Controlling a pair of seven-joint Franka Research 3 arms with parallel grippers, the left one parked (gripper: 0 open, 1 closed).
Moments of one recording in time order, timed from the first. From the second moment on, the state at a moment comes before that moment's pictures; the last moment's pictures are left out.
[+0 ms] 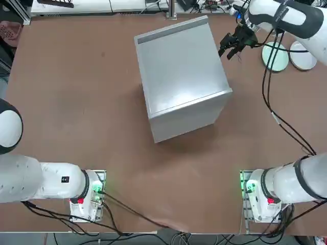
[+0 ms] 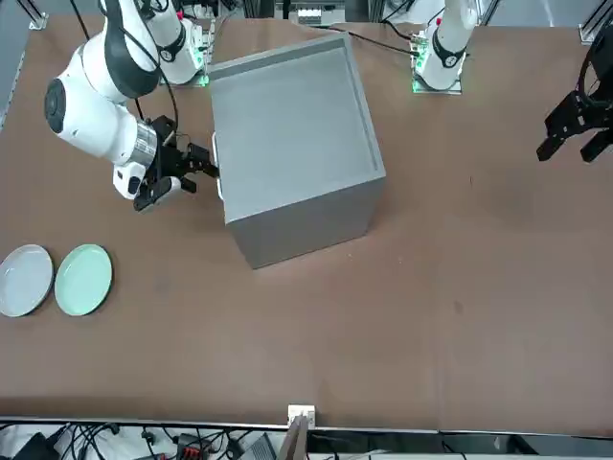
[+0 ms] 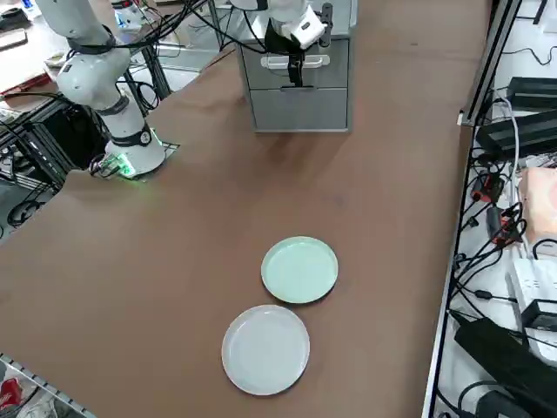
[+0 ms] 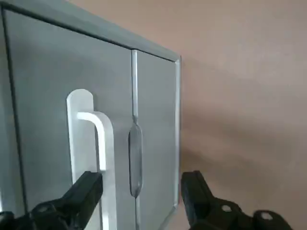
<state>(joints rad) 0.25 0.04 0.01 -2.08 0.53 2.07 -0.26</state>
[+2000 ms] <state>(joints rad) 0.15 0.10 -0.01 -2.08 0.50 2.05 -0.46</state>
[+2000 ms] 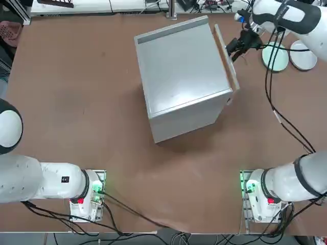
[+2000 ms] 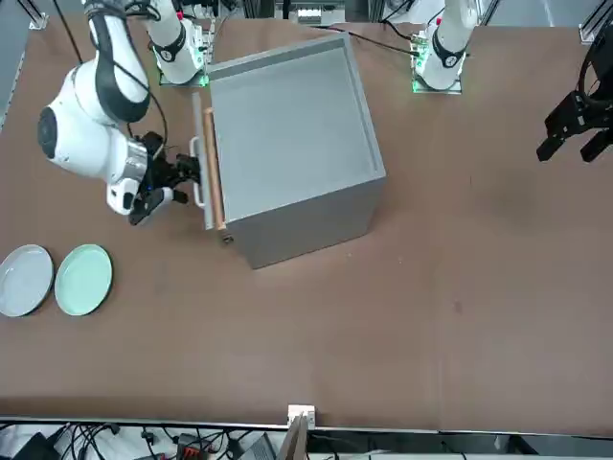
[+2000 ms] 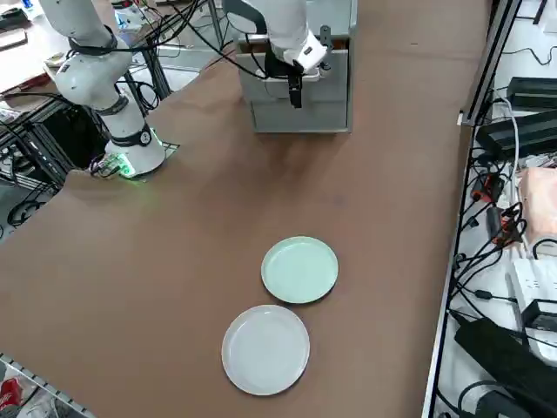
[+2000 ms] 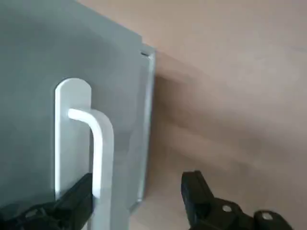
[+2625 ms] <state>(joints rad) 0.02 0.10 -0.01 -2.06 0.44 2.02 -0.54</state>
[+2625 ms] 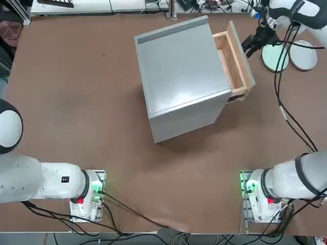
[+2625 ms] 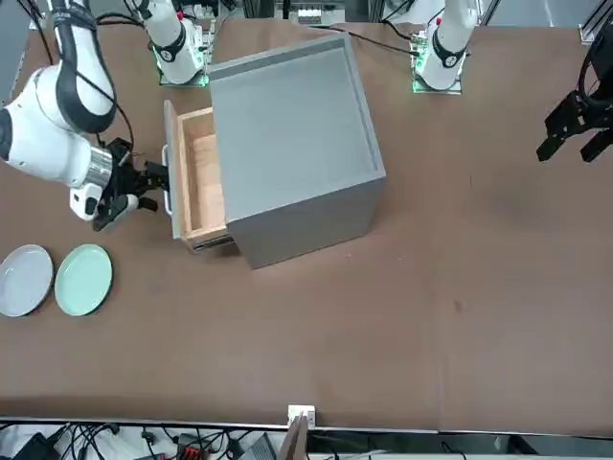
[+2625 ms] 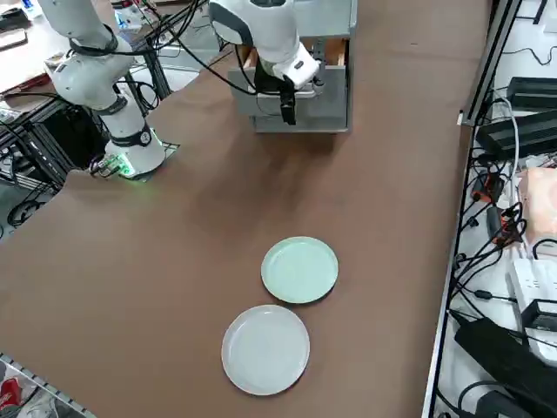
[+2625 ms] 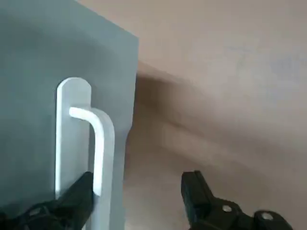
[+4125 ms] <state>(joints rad) -0.23 0.16 -0.01 -1.73 0.31 1.79 -0.56</state>
